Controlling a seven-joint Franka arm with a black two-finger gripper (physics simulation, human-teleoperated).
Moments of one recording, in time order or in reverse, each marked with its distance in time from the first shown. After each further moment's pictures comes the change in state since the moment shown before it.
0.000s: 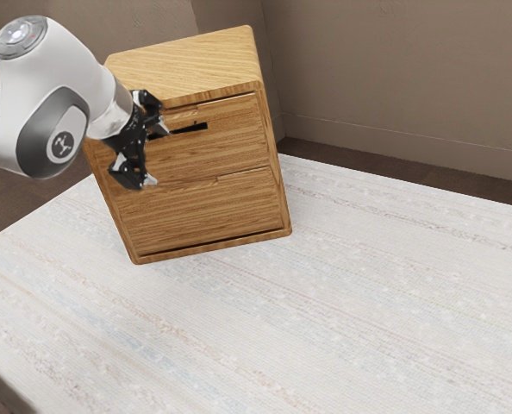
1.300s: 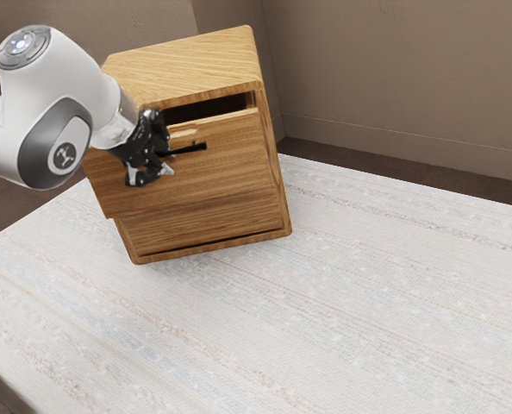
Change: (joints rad) arm -0.051 -0.040 0.020 -0.063 0.002 0.015 -0.052
